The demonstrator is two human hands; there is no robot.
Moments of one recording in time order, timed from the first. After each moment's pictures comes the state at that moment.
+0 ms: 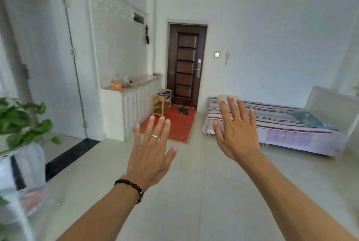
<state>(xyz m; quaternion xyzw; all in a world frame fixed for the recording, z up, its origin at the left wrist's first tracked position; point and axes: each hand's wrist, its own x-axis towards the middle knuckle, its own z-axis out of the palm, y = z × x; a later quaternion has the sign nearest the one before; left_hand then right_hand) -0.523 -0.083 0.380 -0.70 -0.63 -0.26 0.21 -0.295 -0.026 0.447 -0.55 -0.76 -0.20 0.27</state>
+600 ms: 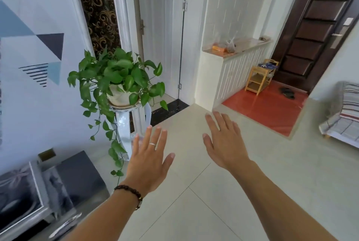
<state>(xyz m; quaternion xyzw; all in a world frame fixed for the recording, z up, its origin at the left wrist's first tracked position) -0.941 -0.082 0.228 -0.49 -0.86 -0.09 0.12 -0.801 0.093 0.274 -0.30 -0.94 -0.02 0.13</state>
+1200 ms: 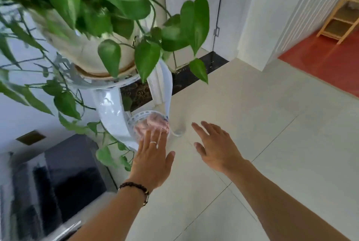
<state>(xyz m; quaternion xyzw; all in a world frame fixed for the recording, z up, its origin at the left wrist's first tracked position) -1.258 0.107 -0.080 -0.38 -0.92 -0.06 -0.09 -1.157 0.283 -0.068 -0.18 -0.98 0.11 -0.05</state>
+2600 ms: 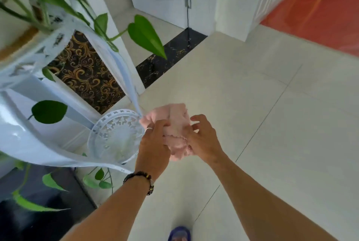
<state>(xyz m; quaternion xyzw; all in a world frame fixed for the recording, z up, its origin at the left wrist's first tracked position) -1.296 0.225 -0.198 -0.33 -0.88 -0.31 -0.15 -1.210 0.341 -0.221 -0.41 -0.66 0.61 0.12</state>
